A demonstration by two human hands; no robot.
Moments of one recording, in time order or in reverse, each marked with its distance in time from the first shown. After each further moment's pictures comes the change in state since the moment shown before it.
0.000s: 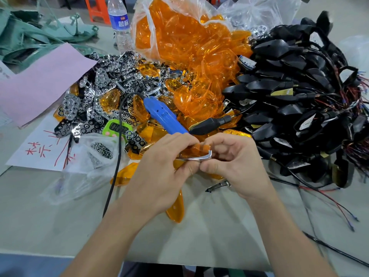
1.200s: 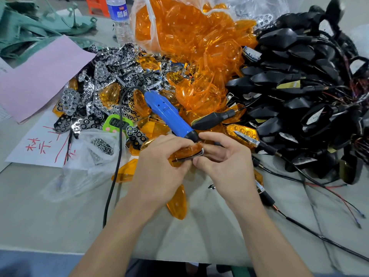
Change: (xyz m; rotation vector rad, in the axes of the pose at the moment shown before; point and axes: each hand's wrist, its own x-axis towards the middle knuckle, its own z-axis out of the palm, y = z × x) left_hand -0.006 -0.024 0.017 0.016 0.119 -0.161; right_hand -0.009 0.021 0.032 -0.116 0.363 0.222
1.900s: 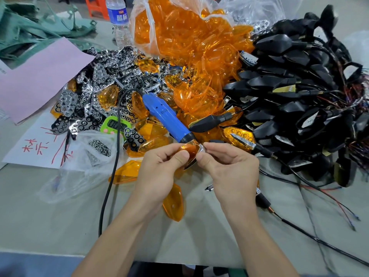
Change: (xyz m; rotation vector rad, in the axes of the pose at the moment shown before) left_hand -0.005 0.001 0.016 -0.732 -0.078 -0.514; right_hand -0.011 -0.003 0.004 -0.009 0.276 -0.001
